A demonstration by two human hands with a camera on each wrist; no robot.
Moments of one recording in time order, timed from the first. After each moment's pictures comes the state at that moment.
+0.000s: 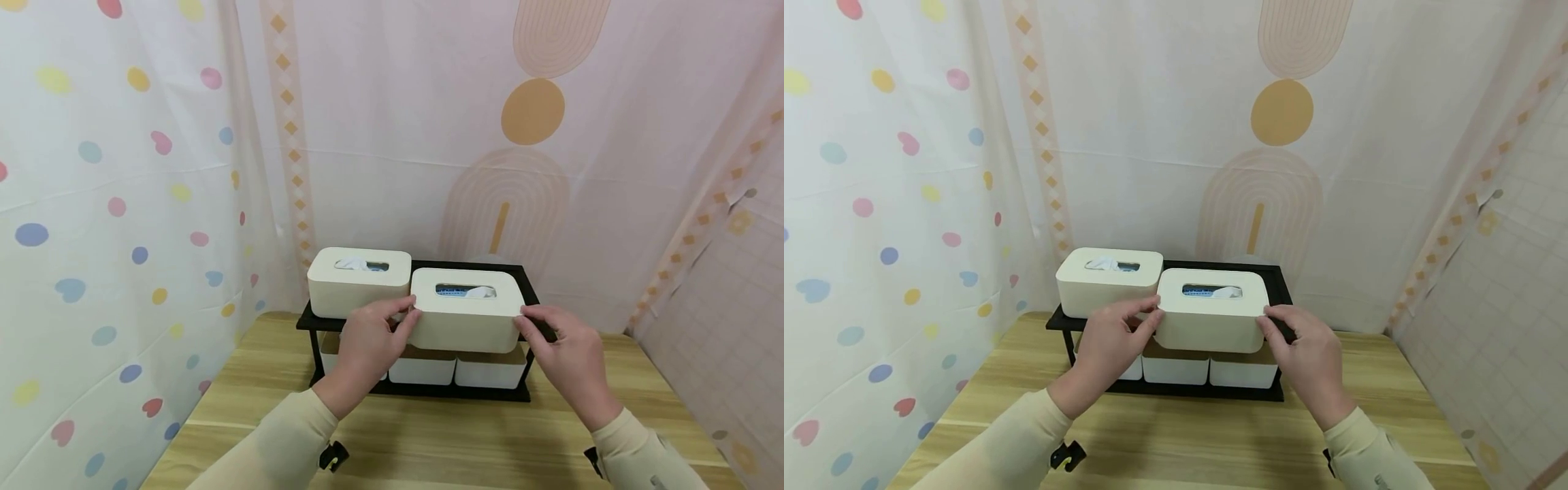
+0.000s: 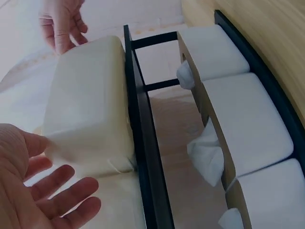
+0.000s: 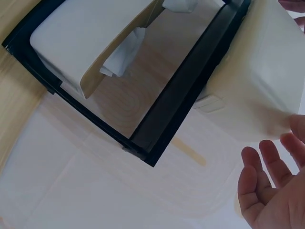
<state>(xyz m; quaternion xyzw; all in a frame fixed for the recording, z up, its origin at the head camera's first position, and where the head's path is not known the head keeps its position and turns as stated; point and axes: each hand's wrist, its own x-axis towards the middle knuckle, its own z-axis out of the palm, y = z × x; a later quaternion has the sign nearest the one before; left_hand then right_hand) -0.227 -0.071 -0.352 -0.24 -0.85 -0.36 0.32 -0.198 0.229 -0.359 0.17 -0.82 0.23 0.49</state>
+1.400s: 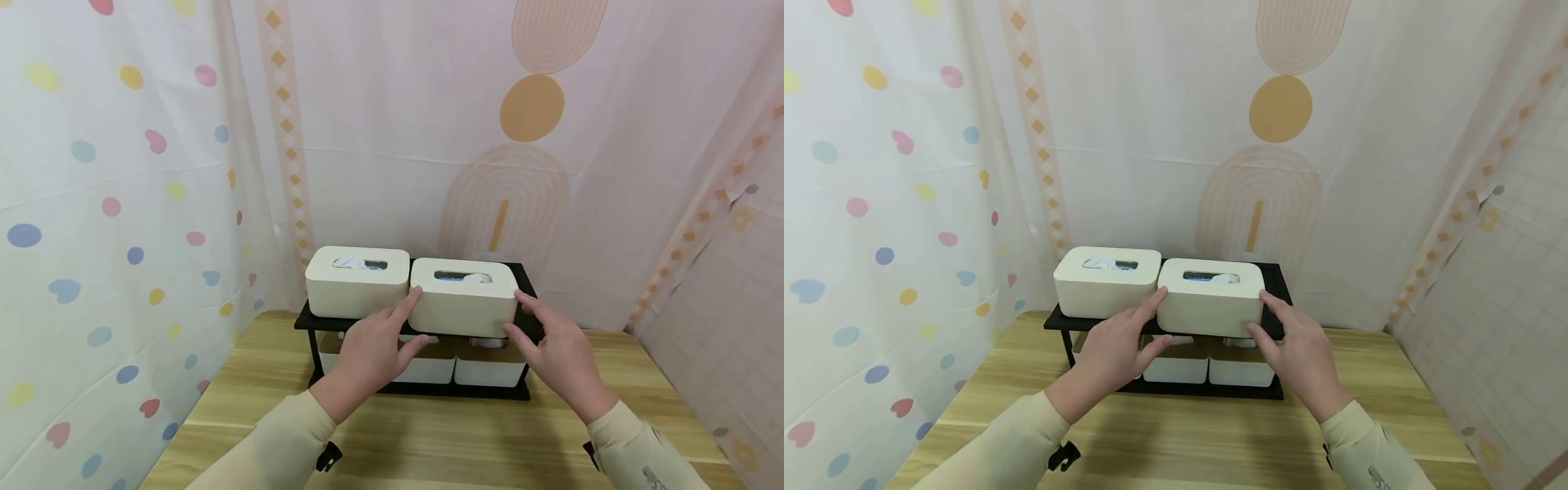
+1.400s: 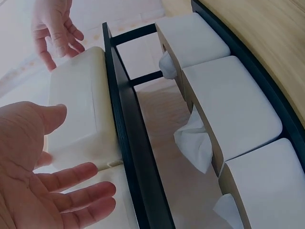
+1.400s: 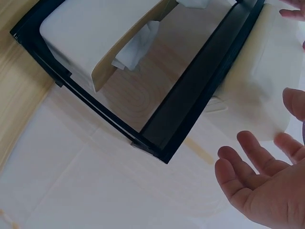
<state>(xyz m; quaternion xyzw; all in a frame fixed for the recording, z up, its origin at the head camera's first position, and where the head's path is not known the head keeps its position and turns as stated) -0.222 -0.077 -0.364 -0.27 -0.91 -0.14 0.29 -0.198 0.228 -0.365 0.17 -0.88 0.20 0.40</state>
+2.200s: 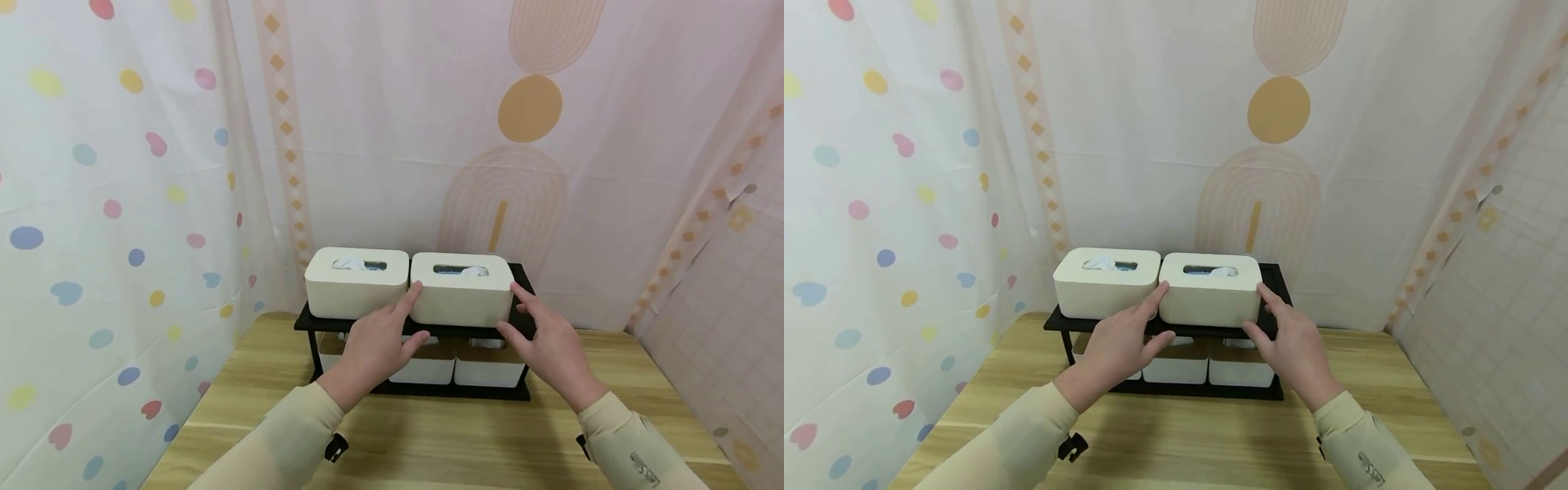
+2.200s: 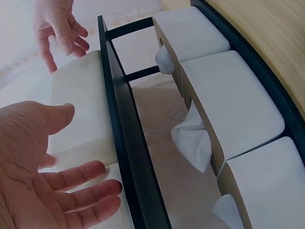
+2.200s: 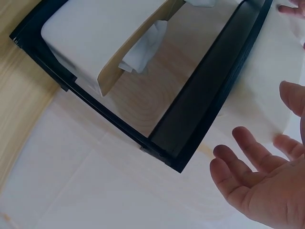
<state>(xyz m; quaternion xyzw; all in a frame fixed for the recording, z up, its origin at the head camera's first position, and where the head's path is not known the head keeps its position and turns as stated) -0.235 -0.073 -0.358 -0.24 -0.94 -0.15 0.19 -0.213 0.224 -0.367 0.14 -0.91 0.22 0.32</state>
